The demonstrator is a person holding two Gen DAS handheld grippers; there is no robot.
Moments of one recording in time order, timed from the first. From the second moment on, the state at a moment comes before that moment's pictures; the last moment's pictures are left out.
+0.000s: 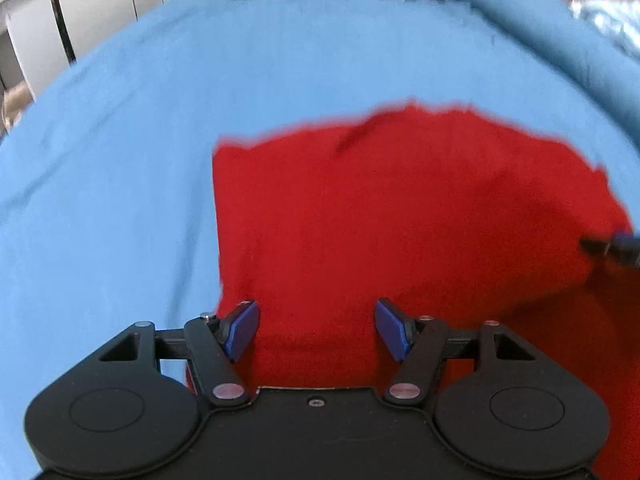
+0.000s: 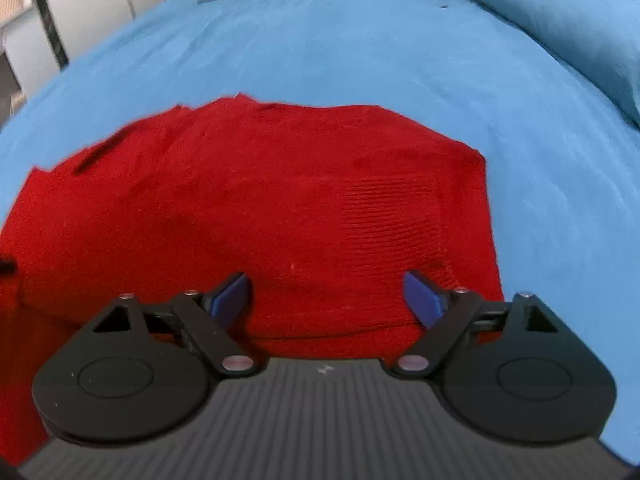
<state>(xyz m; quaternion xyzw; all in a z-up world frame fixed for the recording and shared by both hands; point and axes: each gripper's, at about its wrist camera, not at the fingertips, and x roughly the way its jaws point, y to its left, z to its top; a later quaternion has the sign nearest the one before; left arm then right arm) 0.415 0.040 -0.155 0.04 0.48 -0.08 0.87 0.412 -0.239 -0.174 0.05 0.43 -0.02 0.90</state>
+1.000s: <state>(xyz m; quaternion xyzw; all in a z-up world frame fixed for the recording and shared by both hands) 0.210 0.119 -0.116 -0.02 0.48 -0.02 0.88 0.198 -0.292 -0.106 0.07 0.41 -0.01 0.91</state>
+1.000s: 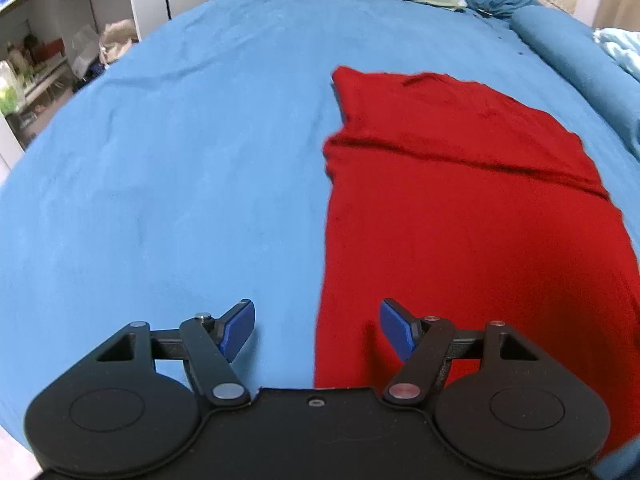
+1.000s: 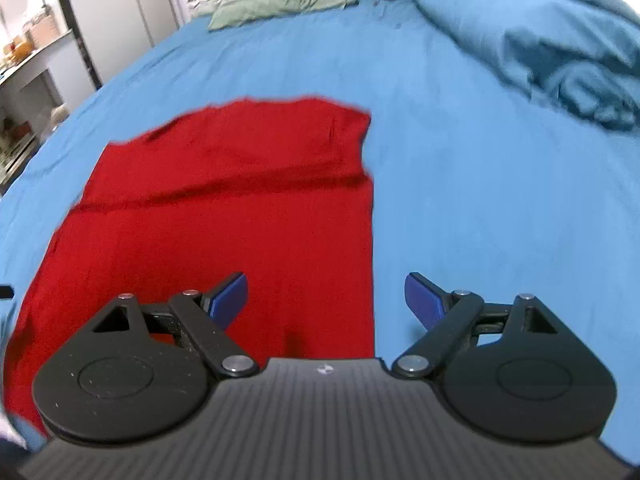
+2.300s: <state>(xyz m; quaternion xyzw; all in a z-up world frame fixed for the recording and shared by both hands) 0.090 0.107 -0.146 -0.06 0.46 -0.06 0.88 0.051 -0.262 -0.156 0.12 0.43 -0.05 0.90</state>
